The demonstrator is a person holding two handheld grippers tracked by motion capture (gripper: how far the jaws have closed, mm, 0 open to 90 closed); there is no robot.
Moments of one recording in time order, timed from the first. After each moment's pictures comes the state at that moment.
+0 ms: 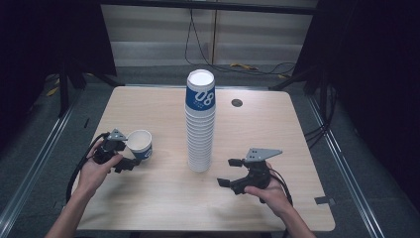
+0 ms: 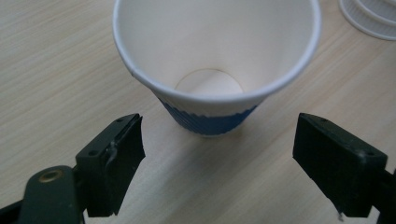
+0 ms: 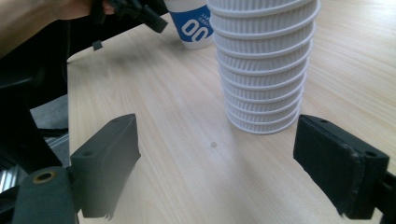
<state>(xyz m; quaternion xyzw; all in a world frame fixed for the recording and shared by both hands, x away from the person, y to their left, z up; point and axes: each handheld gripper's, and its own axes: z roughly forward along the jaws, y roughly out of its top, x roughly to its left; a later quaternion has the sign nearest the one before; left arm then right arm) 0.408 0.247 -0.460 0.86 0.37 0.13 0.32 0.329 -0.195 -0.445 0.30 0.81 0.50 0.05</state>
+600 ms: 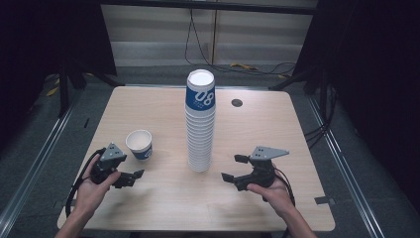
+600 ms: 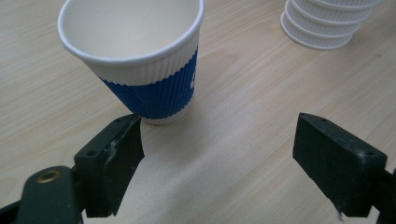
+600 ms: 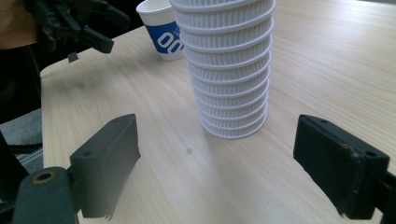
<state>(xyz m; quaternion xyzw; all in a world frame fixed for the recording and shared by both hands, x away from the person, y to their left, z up) 0.349 0.237 -0.458 0.83 0.37 0.16 0.37 0.327 -0.205 -0.440 0.33 0.79 0.51 0.10</state>
